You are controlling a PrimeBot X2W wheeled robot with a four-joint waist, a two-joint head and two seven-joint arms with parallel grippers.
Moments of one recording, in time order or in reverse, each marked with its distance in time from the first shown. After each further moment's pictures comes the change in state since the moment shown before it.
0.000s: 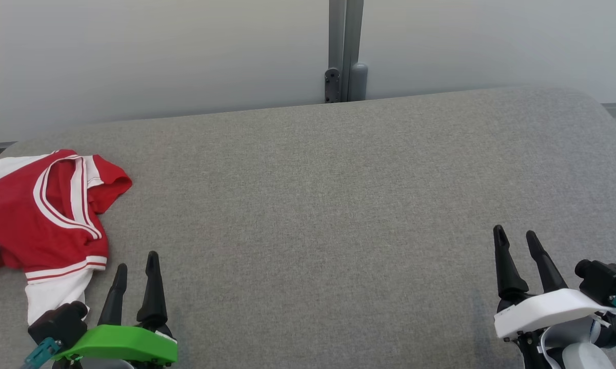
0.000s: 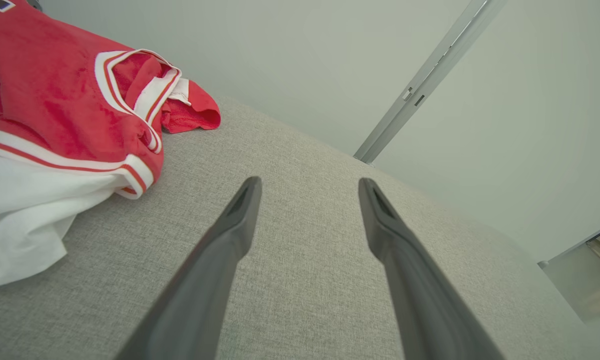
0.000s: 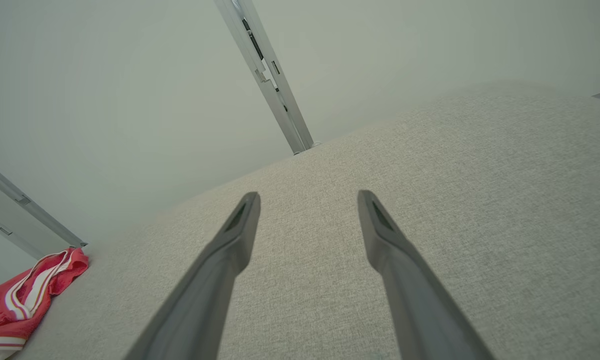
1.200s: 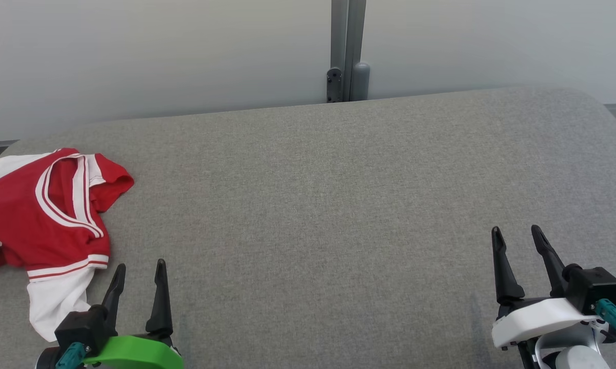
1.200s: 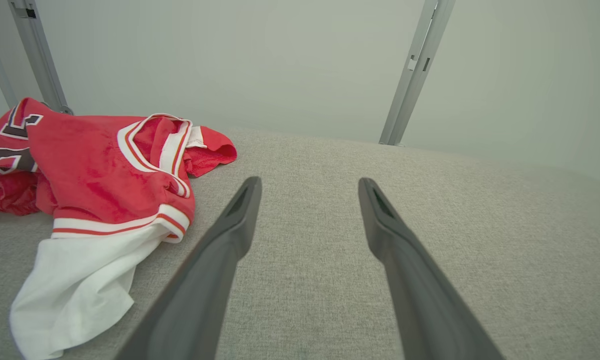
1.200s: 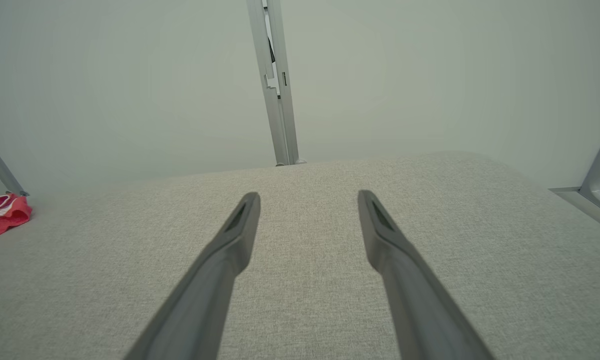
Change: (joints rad) left arm 0.025 0.011 -0.001 -0.004 0.349 0.000 -0.083; right arm 0.018 0.002 -0.012 -0.017 -0.304 0.000 -0.085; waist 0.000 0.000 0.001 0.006
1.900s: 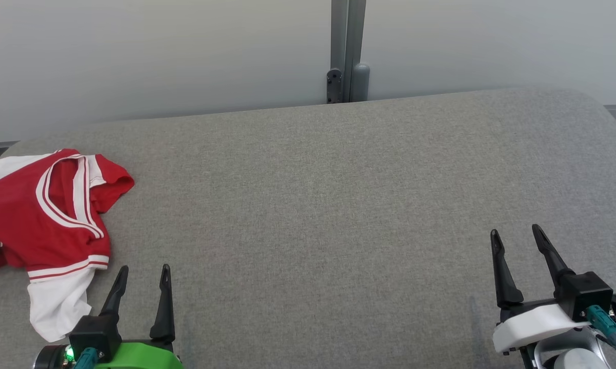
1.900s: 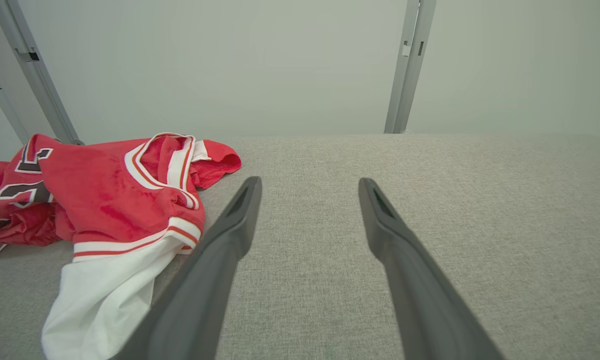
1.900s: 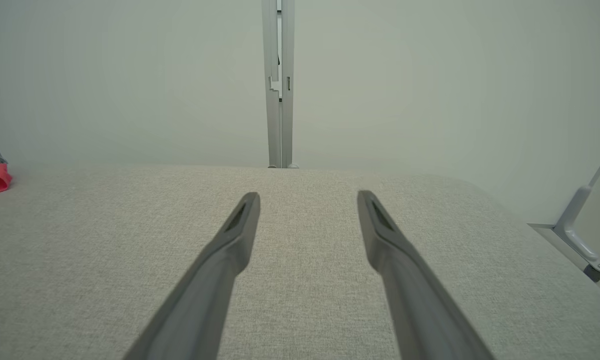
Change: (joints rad) left arm 0.010 0.004 0.002 0.012 0.137 0.000 -0.042; right arm 0.009 0.001 -0.011 -0.003 -0.141 0.000 -0.041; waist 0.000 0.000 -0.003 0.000
